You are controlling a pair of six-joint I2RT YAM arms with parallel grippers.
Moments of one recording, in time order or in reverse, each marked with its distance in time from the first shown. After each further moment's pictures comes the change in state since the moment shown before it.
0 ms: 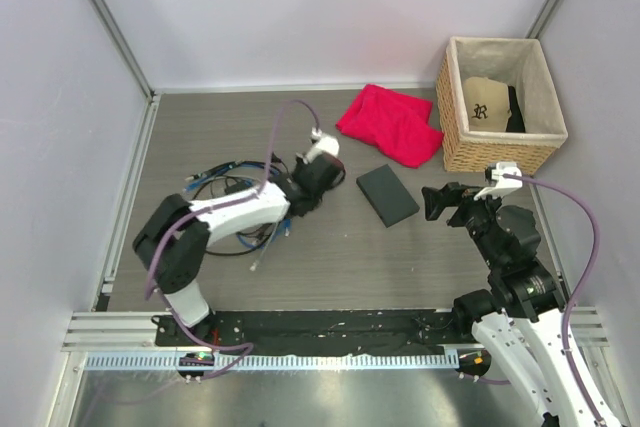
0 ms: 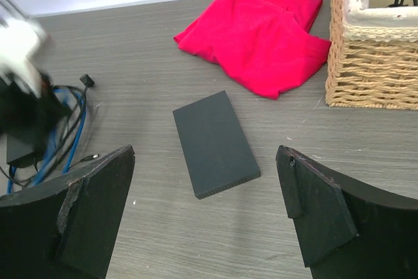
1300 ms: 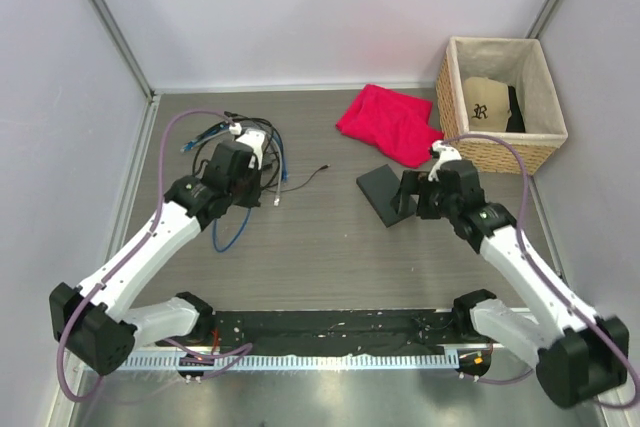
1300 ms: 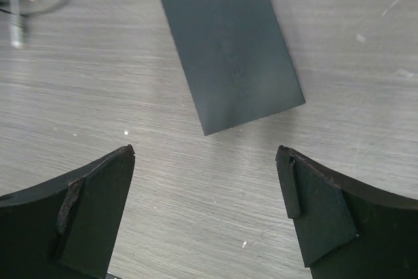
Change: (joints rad) left arm 0.340 -0.580 -0.053 -0.450 0.520 -0.007; right arm 0.000 0.502 0.055 -0.045 -0.177 0.065
